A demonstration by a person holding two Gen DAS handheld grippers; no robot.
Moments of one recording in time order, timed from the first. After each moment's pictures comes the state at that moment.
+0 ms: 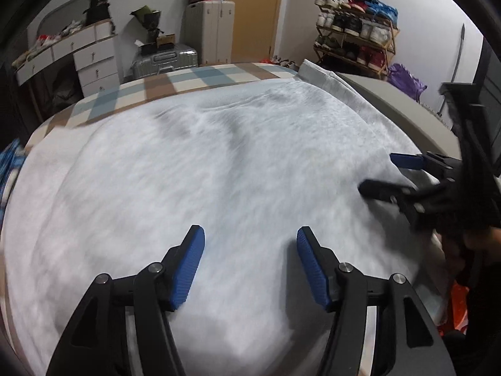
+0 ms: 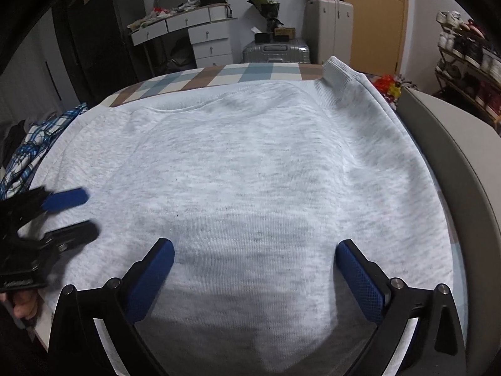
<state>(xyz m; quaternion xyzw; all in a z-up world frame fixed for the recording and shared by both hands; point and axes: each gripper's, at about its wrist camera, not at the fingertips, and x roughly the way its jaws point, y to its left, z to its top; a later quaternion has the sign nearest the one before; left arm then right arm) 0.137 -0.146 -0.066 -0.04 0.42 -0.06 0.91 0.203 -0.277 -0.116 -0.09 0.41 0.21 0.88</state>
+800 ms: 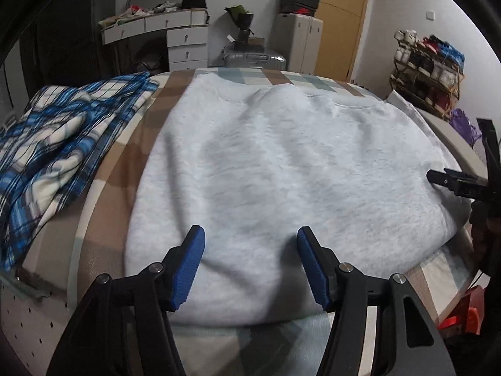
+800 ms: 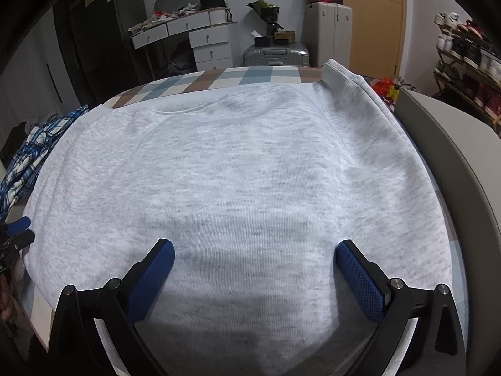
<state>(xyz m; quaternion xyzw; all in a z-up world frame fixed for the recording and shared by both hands) 0.058 -0.070 -0.068 -0.10 0.39 0.11 0.91 0.190 -0.287 -0.113 -0.09 0.40 0.20 0.89</state>
